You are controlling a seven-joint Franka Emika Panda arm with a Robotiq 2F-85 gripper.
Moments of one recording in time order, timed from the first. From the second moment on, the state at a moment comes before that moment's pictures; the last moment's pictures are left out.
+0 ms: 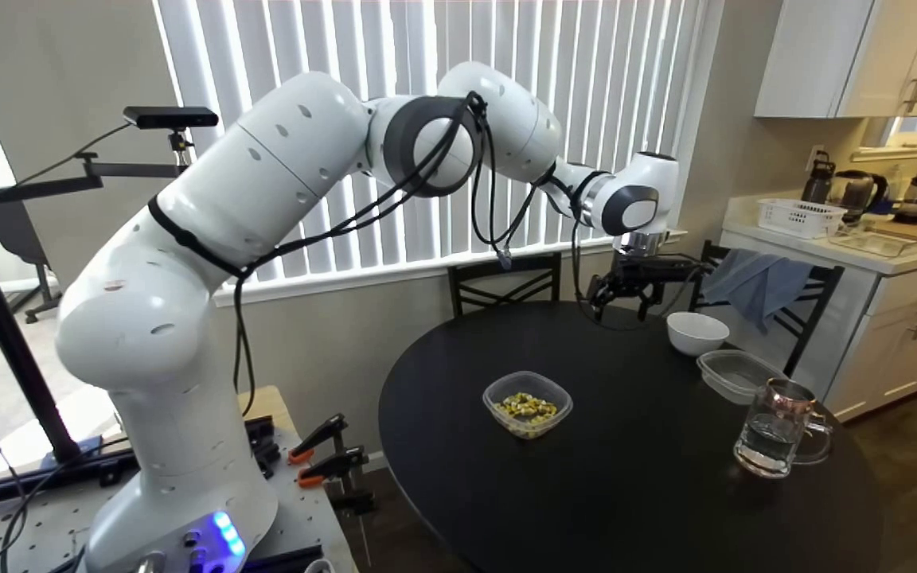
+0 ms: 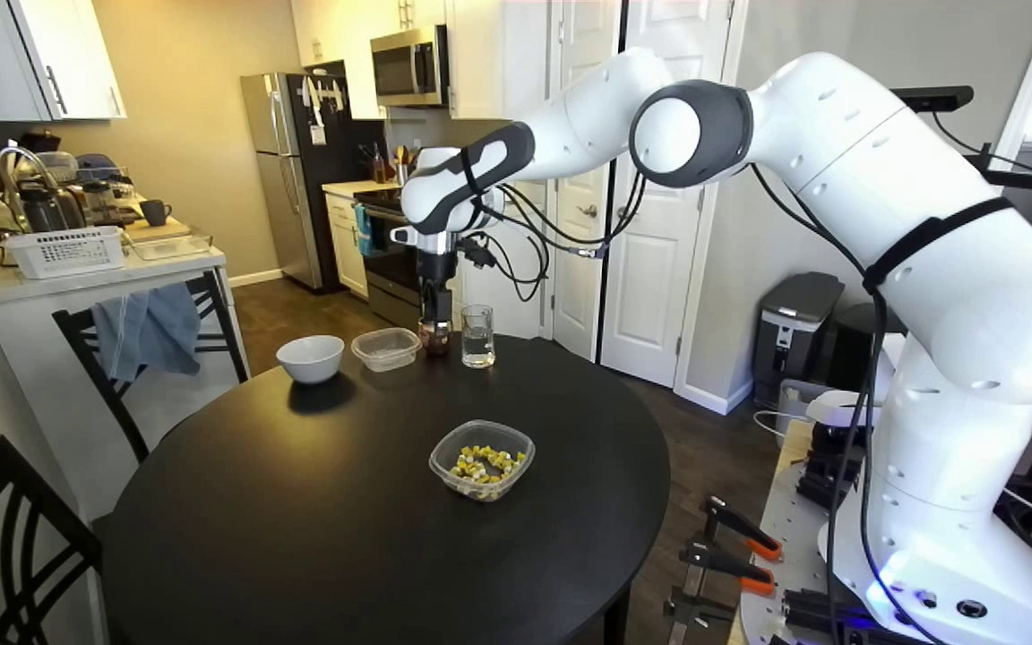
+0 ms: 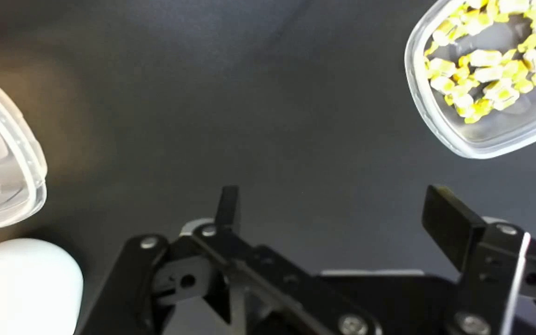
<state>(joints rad) -0.08 0.87 0.02 -1.20 0.09 2.13 -1.10</state>
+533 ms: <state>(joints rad) -0.05 0.90 -0.03 -1.32 -0.09 2.15 -0.81</state>
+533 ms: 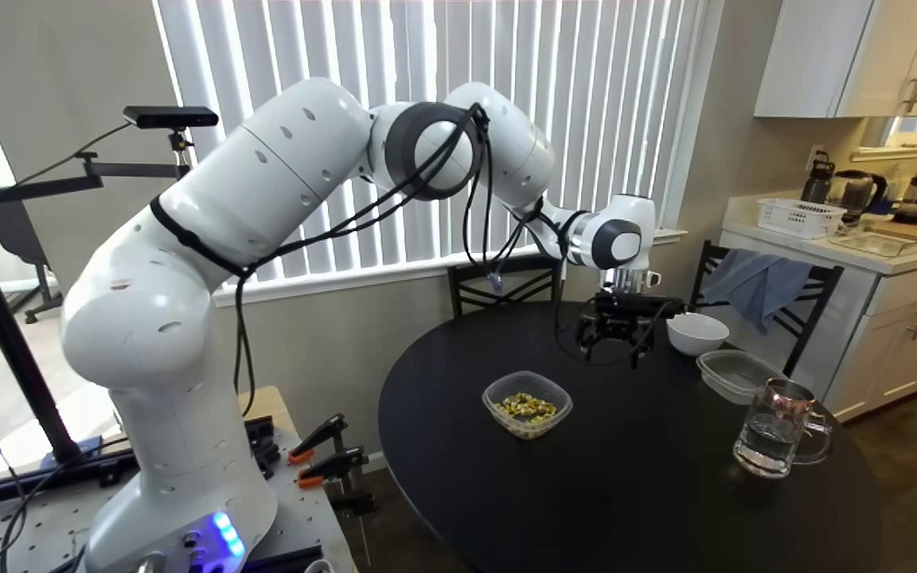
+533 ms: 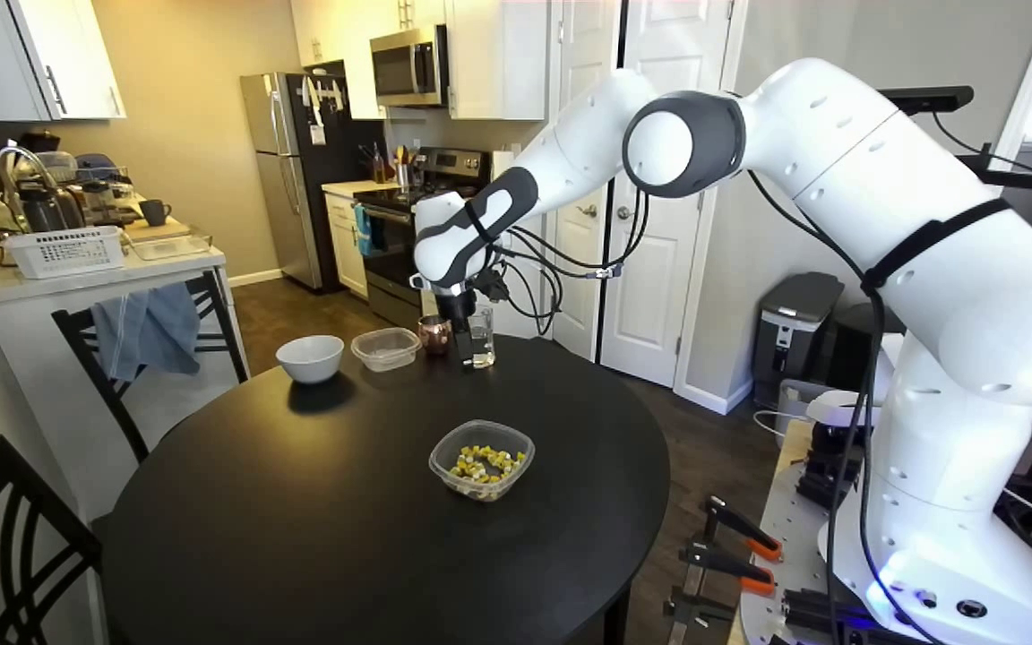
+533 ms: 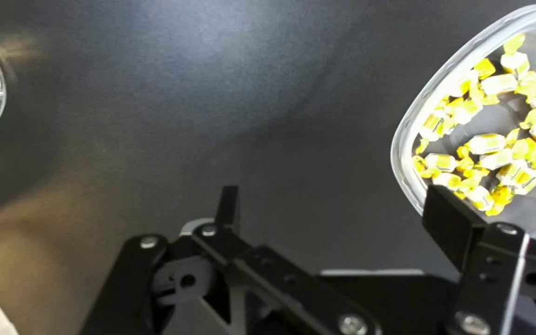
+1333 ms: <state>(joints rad) -0.12 1.04 0.06 -1.29 0.00 2.10 -0.65</state>
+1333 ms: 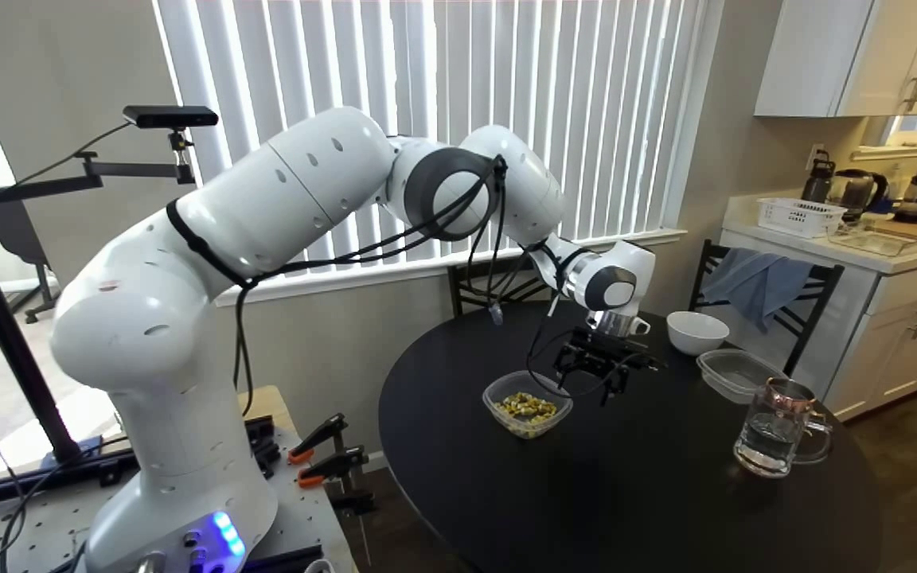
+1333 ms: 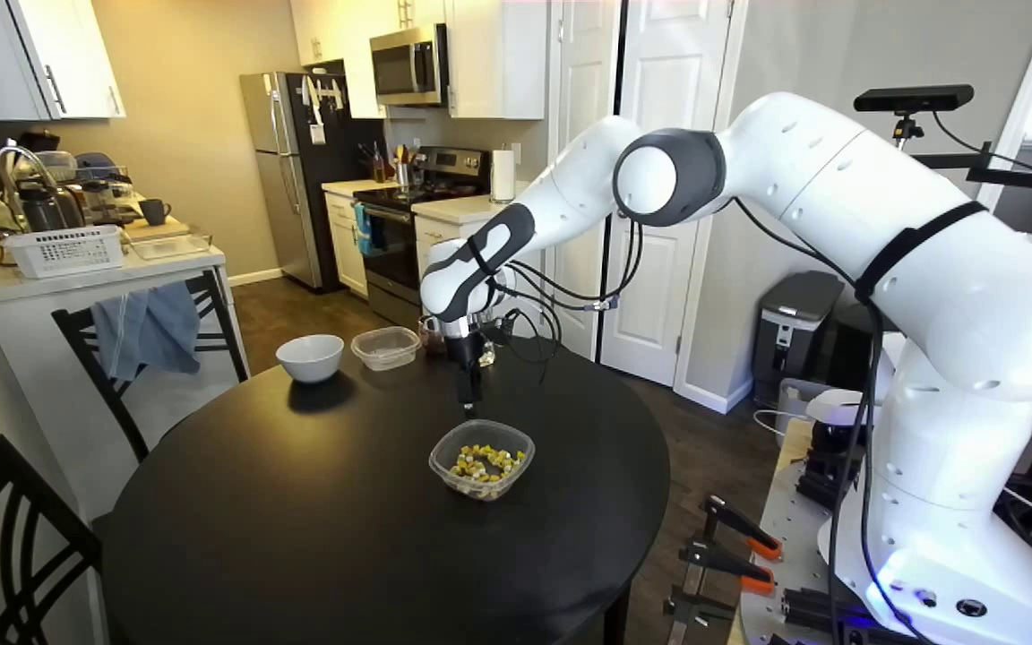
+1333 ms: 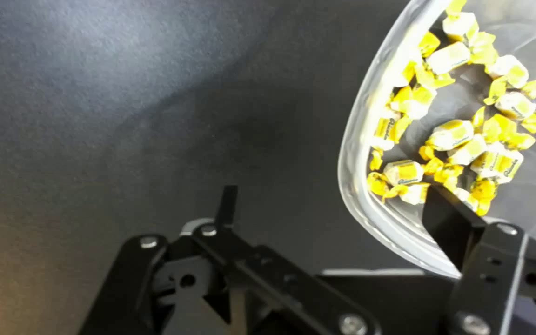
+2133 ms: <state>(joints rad) -0.14 1.10 0.08 -1.20 -0.01 1.89 -0.63</state>
